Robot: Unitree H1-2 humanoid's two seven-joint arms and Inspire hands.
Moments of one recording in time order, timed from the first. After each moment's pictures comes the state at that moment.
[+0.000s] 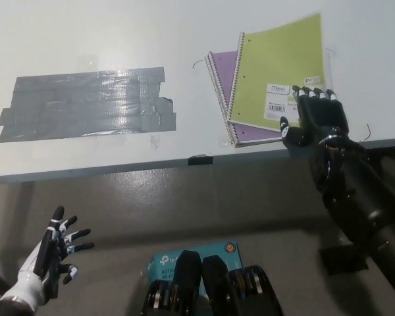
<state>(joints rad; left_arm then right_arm) -0.08 0.37 -0.04 0.00 -0.34 0.46 0.00 -0.83 -0.23 0.47 0.69 -0.81 0.44 0.09</state>
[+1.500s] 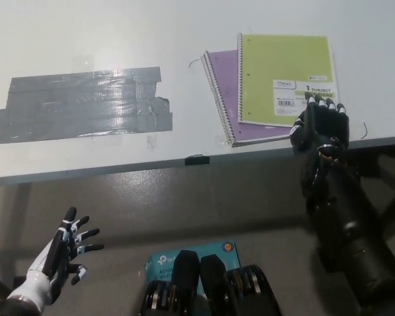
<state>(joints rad) -0.09 0.36 -0.04 0.00 -0.29 0.46 -0.07 -0.80 -0.07 0.14 0.73 -1.10 0.46 0.05</state>
